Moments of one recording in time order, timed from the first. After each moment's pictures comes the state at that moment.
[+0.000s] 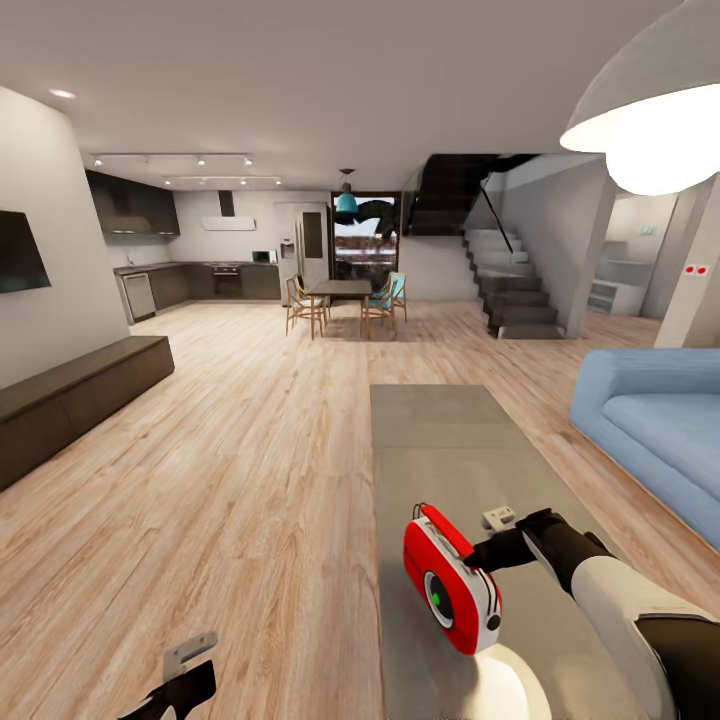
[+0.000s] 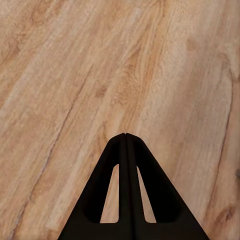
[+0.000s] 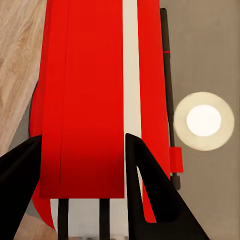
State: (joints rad) left arm -0.42 0.05 0.34 -0.31 0.08 0.01 -0.04; right arm -0.90 -0.15 0.04 -0.23 0.32 0.48 0.59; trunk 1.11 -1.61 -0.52
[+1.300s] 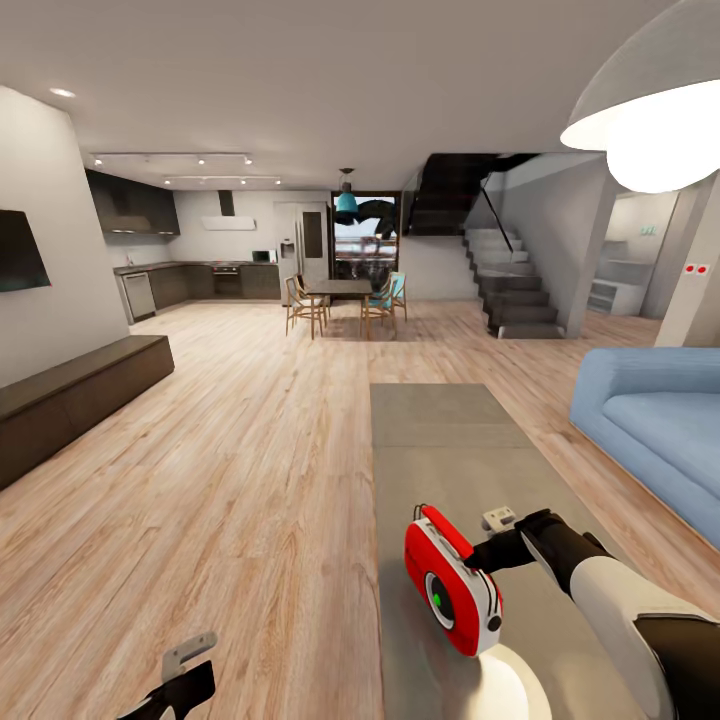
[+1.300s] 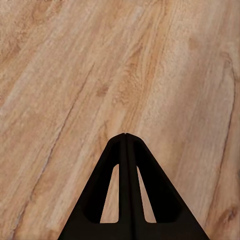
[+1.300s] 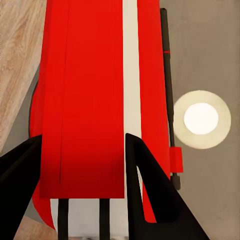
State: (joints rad) left arm -0.42 0.05 0.34 -0.30 0.08 0.02 -0.04; right arm -0.90 -0.15 0.04 -0.23 0.33 0.48 0.57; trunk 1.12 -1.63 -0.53
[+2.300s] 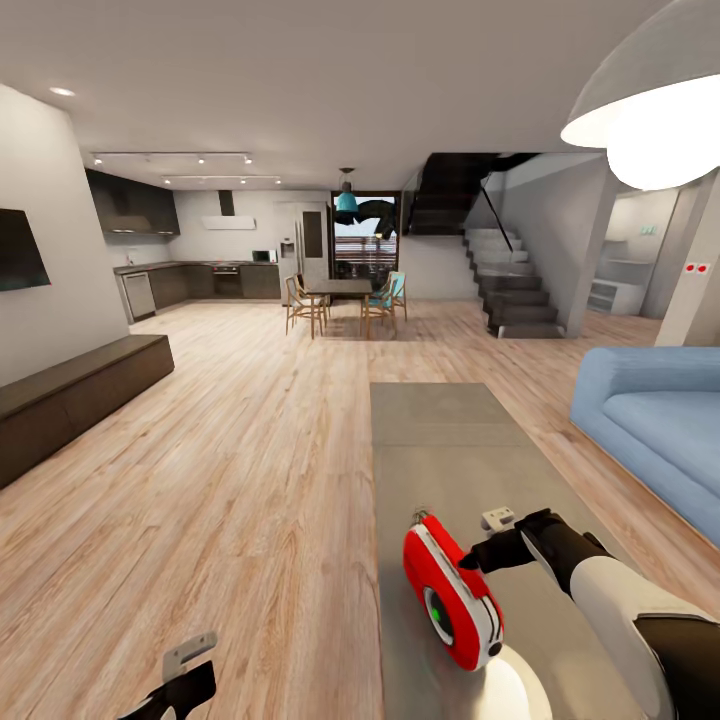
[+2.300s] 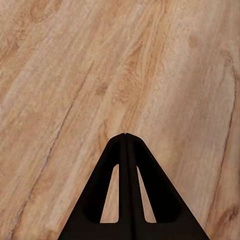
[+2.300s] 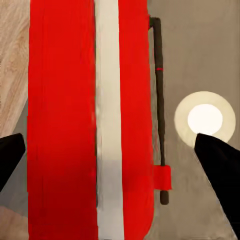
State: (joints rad) left arm -0.42 0.05 0.34 -0.30 0.08 0.02 -0.04; right arm -0.90 -0.15 0.04 -0.23 0.32 0.48 0.58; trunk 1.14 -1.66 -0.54
